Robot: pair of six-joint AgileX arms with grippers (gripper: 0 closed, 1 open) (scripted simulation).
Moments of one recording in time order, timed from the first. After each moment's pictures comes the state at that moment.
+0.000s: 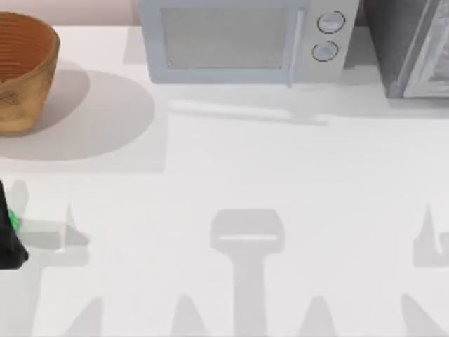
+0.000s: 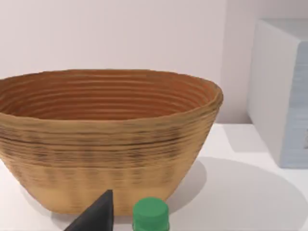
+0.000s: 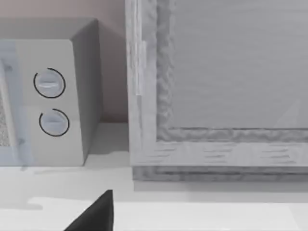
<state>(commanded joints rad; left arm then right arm) 0.00 0.00 0.00 0.00 0.00 0.00 0.00 0.00 0.00 0.00 0.00 0.00</state>
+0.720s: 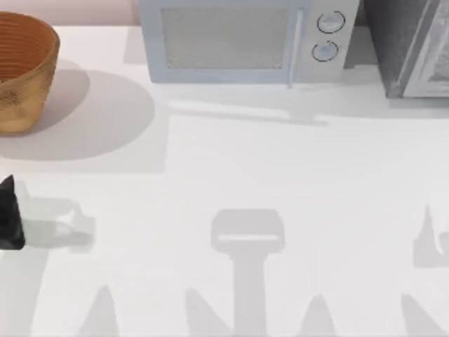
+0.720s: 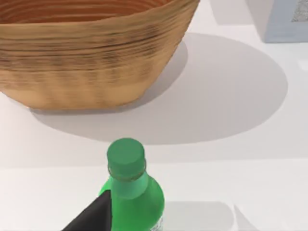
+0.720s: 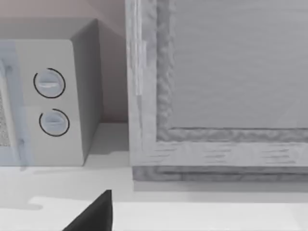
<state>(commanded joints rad) 0.00 0.47 0.40 -0.36 0.06 0.03 0.00 0.00 0.00 0.00 0.00 0.00</state>
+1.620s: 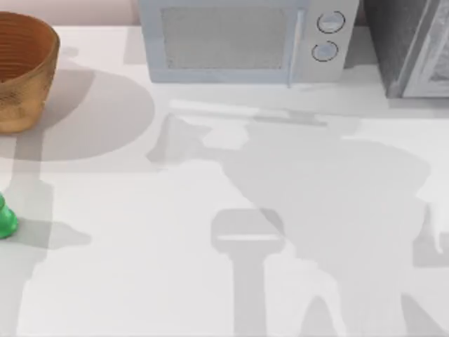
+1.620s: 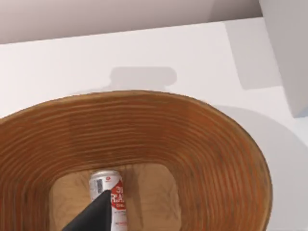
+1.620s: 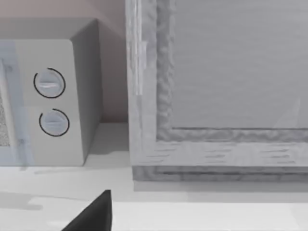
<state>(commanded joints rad) 0.14 1.86 2.03 -1.03 0.23 0.21 0.00 0.00 0.00 0.00 0.00 0.00</state>
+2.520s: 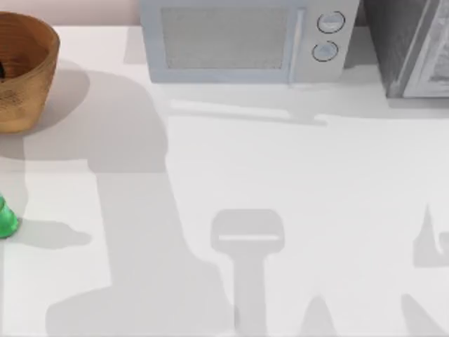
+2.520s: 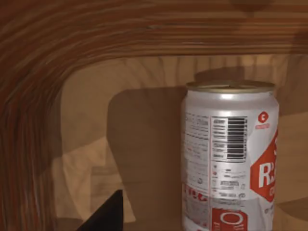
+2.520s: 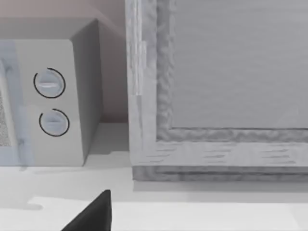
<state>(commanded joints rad) 0.27 2.69 2.71 -1.48 0.30 0.26 0.00 0.00 0.00 0.00 0.00 0.00</state>
